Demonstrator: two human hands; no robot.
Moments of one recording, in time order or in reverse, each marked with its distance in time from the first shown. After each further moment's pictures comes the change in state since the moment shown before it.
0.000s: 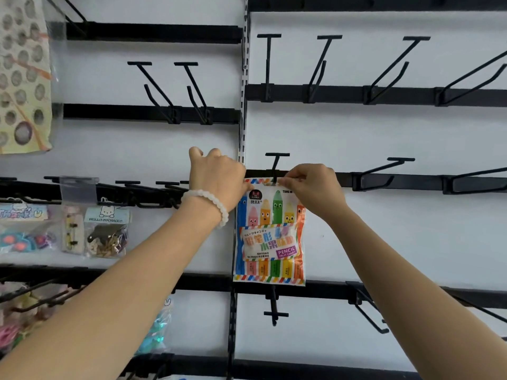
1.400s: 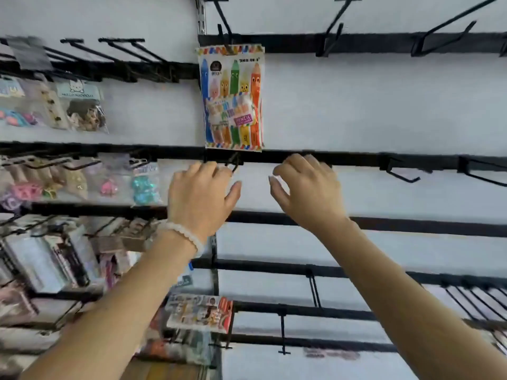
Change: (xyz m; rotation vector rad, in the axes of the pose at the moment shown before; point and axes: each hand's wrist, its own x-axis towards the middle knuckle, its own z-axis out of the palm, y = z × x) left_hand -0.221 0.099 -0.010 -0.310 -0.097 0.059; right_hand -0.224 0.081 -0.024 -0.469 0.068 -0.423
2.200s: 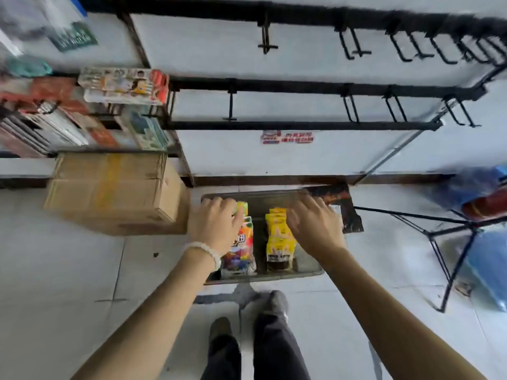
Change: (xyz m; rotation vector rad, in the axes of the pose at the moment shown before) left_hand -0.426 0.222 0.079 -0.277 -0.902 -0.087; right_hand -0.503 -0.037 -0.055 0.051 -0.949 0.486
